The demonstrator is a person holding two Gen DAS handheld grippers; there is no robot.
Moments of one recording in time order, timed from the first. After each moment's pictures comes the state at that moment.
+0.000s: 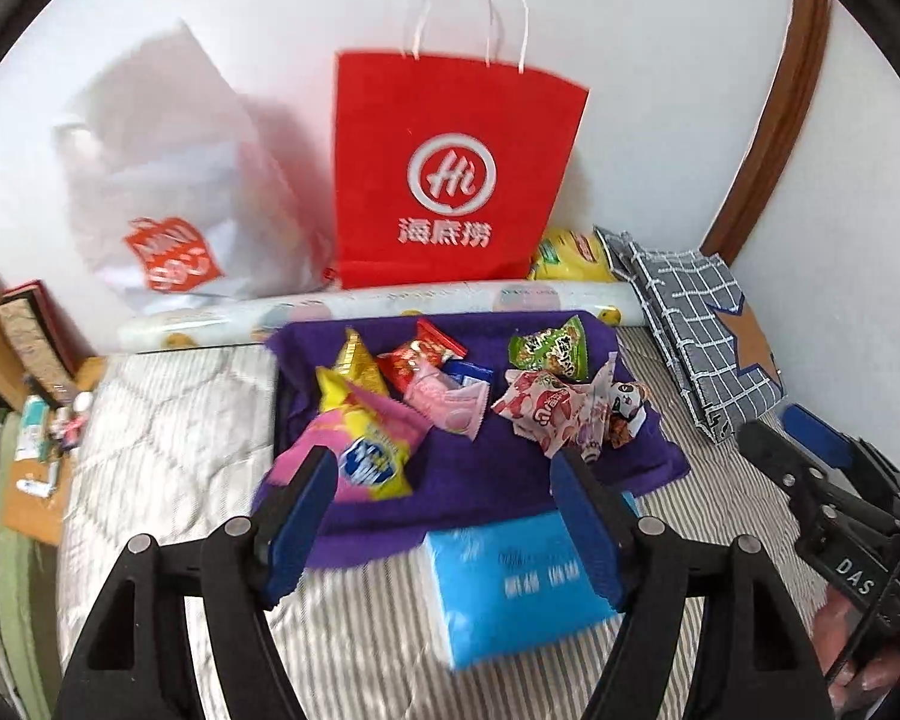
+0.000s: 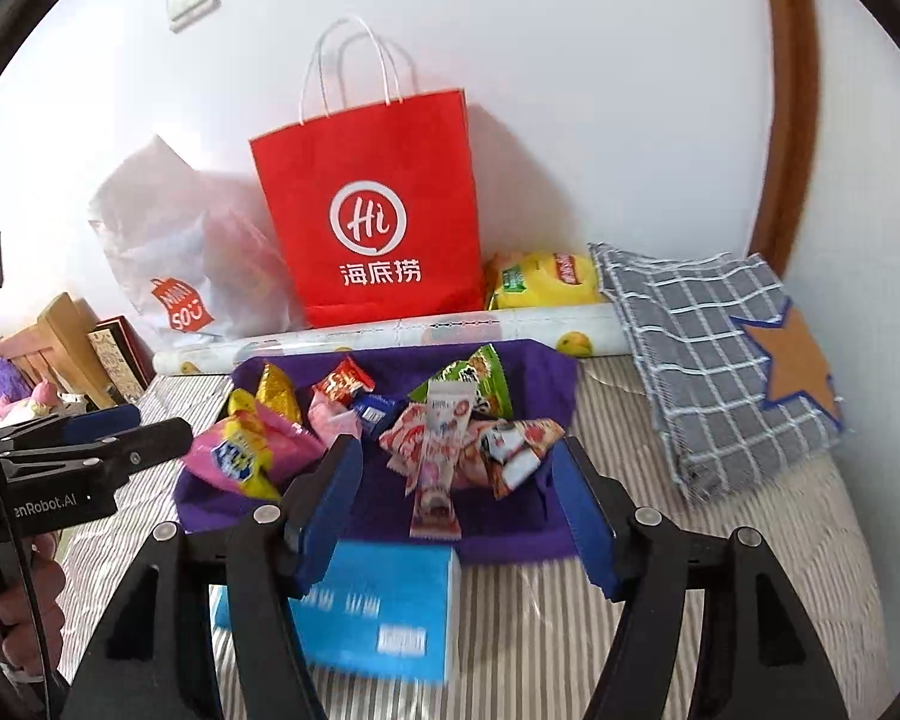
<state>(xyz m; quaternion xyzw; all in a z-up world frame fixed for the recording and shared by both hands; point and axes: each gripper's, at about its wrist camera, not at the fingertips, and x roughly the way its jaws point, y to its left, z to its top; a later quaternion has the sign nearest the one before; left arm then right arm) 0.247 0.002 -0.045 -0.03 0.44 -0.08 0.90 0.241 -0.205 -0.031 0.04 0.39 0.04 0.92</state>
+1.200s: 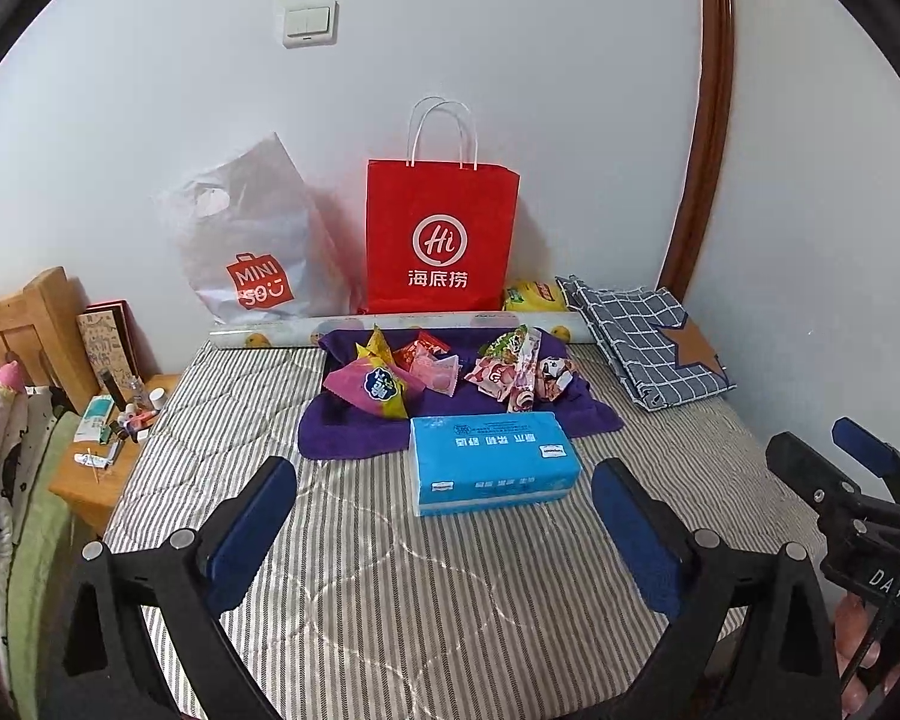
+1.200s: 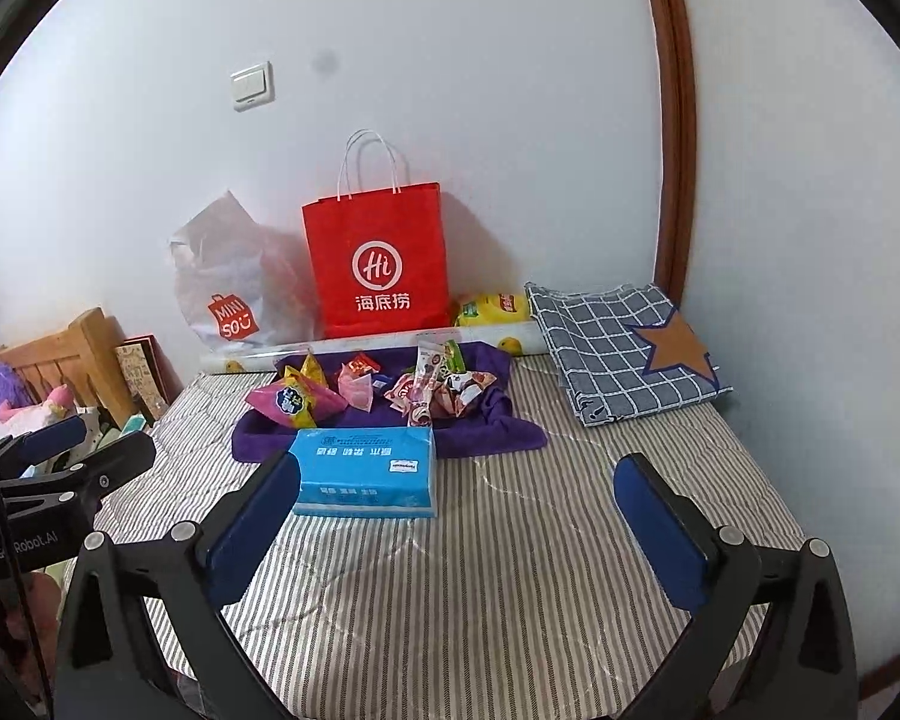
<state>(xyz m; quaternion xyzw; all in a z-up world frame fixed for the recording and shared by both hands) 0.043 -0.013 0.001 -0.03 0.32 -0.05 0.94 0.036 -0.229 0.021 0.03 0.30 0.01 0.95</state>
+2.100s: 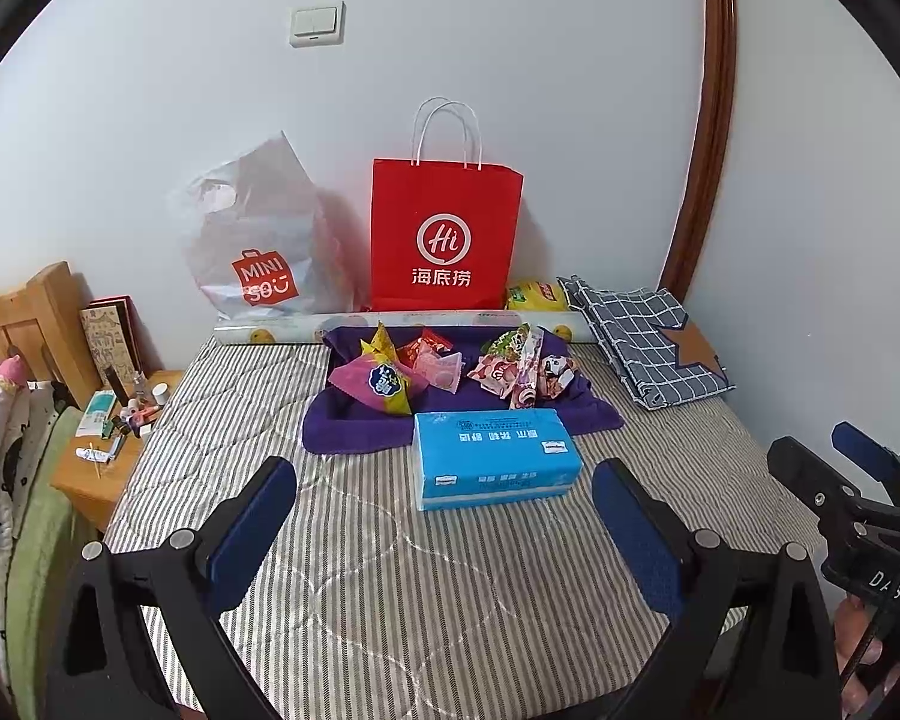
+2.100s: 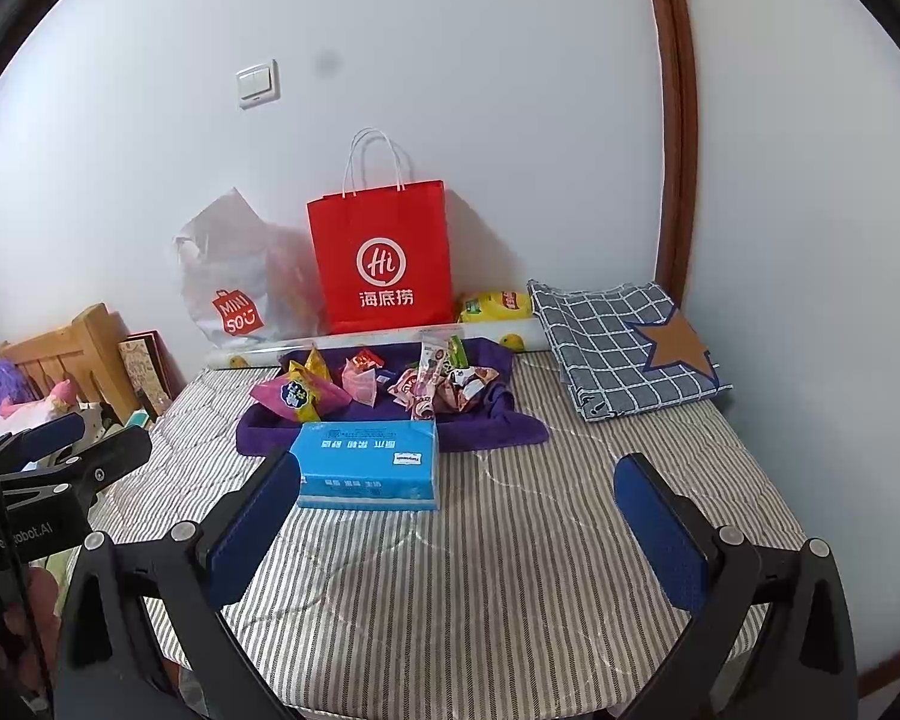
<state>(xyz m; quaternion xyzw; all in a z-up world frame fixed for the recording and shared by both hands) 0.036 -0.012 0.001 -0.03 0.33 -0.04 0.94 0.028 -0.229 0.020 0.03 0.30 0.01 0.95</state>
